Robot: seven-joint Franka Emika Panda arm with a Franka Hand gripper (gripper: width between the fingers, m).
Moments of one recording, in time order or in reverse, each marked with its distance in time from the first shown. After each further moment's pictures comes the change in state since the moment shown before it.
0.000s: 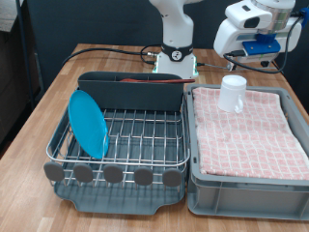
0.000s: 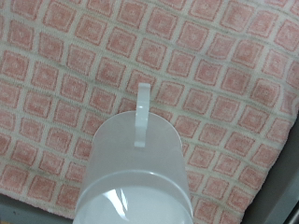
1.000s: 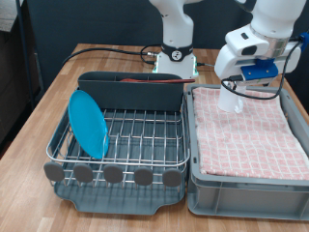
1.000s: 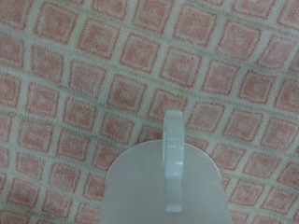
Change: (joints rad) arm 0.000 0.098 0.007 -0.027 0.069 0.093 0.010
